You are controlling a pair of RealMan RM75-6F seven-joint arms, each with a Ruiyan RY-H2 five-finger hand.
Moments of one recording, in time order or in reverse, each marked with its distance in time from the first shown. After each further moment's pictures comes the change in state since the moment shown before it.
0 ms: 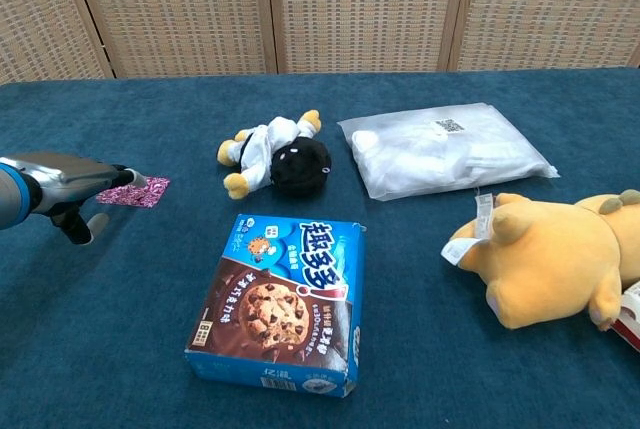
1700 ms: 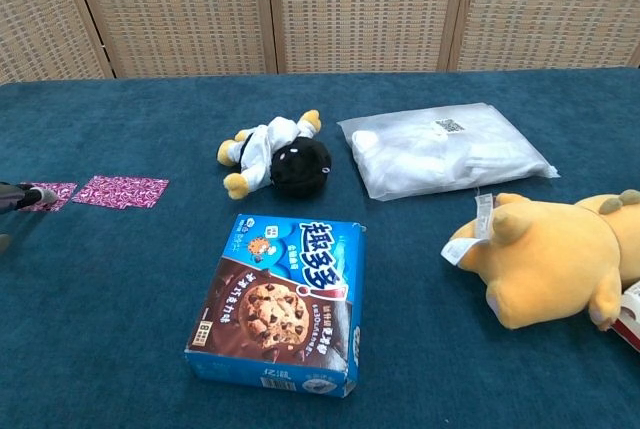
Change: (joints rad) left arm 0.079 0.072 0.136 0.129 -0.003 -0.050 -0.096; right arm -0.007 -0.003 -0.002 -0.004 -0.008 0.009 -0.020
